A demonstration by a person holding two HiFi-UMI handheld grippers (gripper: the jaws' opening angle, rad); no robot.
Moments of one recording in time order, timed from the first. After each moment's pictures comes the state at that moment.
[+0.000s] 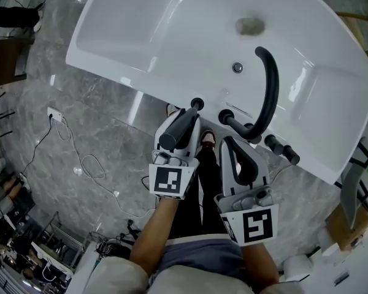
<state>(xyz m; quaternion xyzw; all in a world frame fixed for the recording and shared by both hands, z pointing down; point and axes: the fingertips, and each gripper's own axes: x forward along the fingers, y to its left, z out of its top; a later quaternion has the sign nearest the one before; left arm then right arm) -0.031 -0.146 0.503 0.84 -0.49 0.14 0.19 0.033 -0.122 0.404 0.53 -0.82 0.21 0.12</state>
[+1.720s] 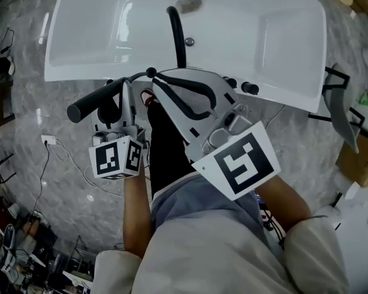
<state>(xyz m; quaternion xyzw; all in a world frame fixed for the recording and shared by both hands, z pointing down) -0.053 -0.131 0.343 0.85 -0.51 0.09 0.13 0.035 -0.100 0.236 0.43 -0.89 0.09 0.11</state>
